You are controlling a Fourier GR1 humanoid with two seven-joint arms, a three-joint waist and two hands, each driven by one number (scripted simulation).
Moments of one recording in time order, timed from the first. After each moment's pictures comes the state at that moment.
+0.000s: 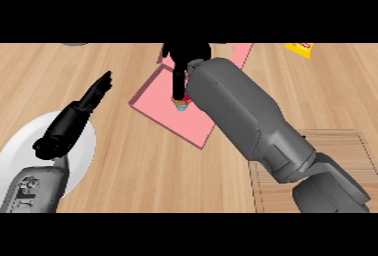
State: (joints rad) left arm -0.25 0.22 0.03 -1.51 -0.17 -0.25 -0.10; right arm -1.34 0.00 0.43 -0.53 0.47 0.18 0.51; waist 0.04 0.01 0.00
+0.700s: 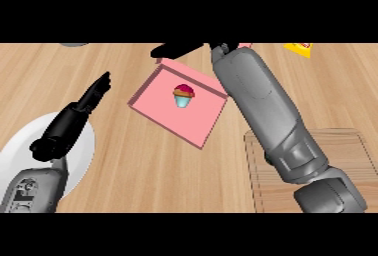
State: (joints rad) left arm -0.24 0.22 0.04 -1.53 -0.16 -0.26 -0.09; right arm -1.25 0.00 0.01 -0.67 0.14 -0.26 0.20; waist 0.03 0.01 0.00
